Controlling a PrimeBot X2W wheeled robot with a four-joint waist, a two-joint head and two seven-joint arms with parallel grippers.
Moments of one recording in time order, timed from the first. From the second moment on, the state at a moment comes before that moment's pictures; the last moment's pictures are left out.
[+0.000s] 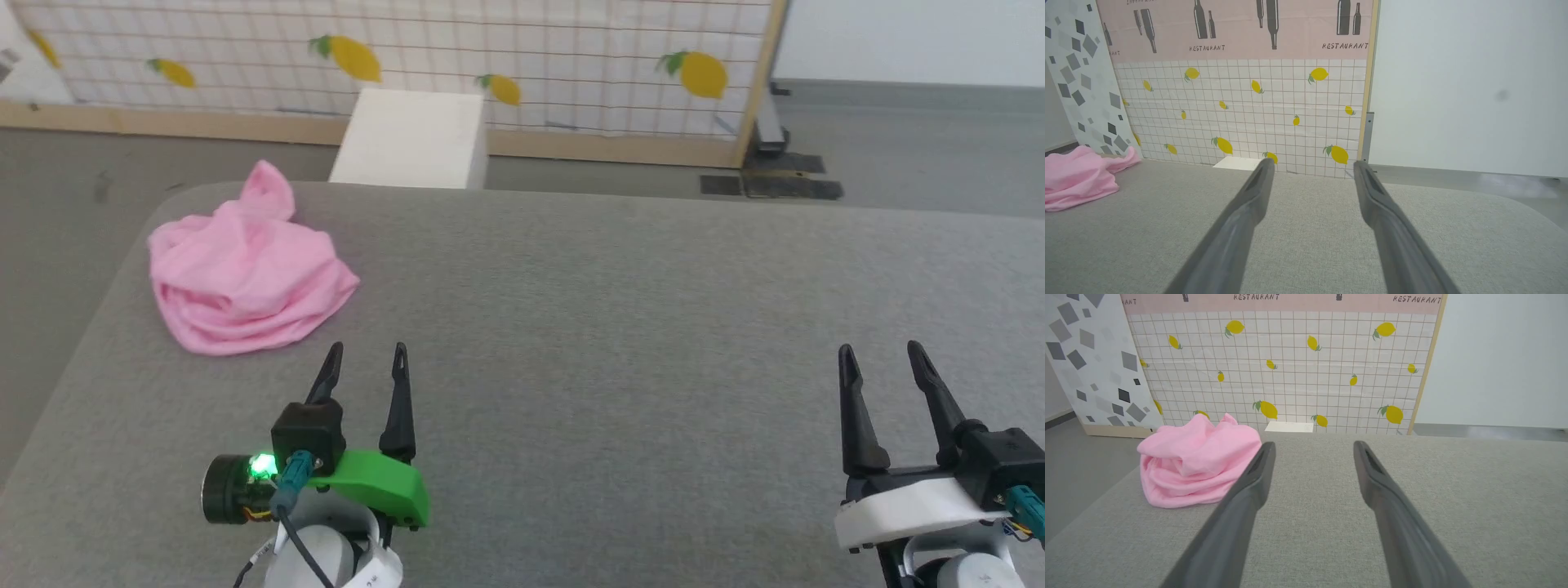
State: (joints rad) left arm -0.14 0.05 -0.17 0.24 -0.12 0.06 -0.24; right arm 0.00 -0.05 -0.10 0.08 0.05 0.13 -0.24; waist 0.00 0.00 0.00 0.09
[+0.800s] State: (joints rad) left arm -0.14 0.07 -0.14 0.25 -0.13 0.09 -0.26; right arm 0.01 -0.05 -0.05 0.10 0.04 0.13 -0.26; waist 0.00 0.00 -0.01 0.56
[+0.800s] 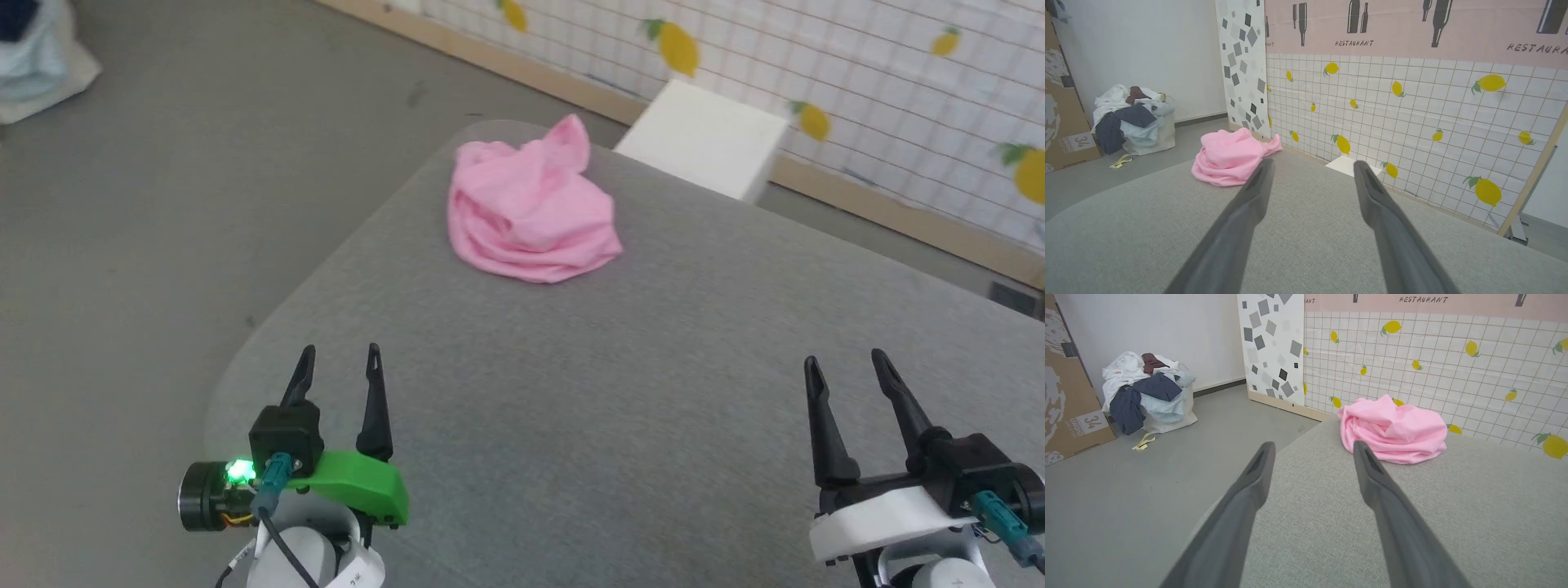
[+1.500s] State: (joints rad) left arm -0.13 0.07 -0.13 0.24 -0.16 0.10 -0.26; right arm 0.01 -0.05 -0.05 0.11 0.02 0.13 -0.26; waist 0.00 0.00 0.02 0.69
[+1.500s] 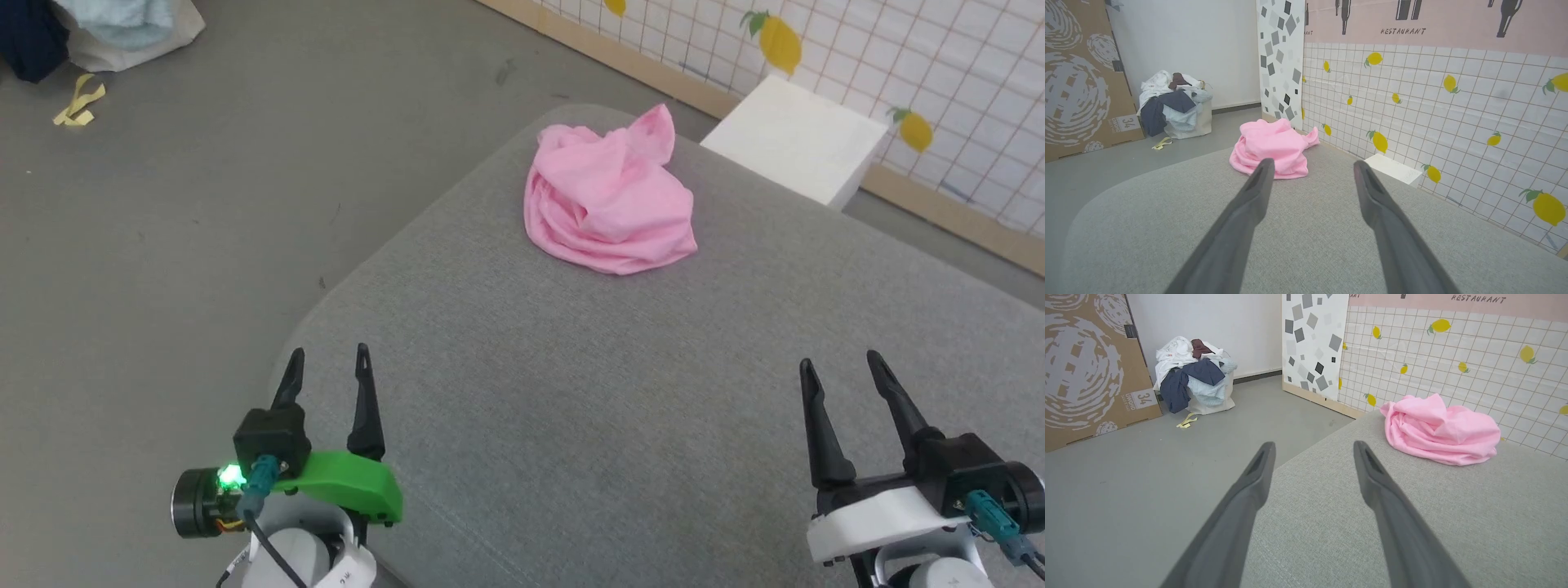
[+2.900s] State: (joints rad) left arm -0.97 0.42 0.16 0.58 -0.65 0.17 0.87; right arm -0.33 -0.03 -0.01 -0.04 -0.03 0.13 -0.27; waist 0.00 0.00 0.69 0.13
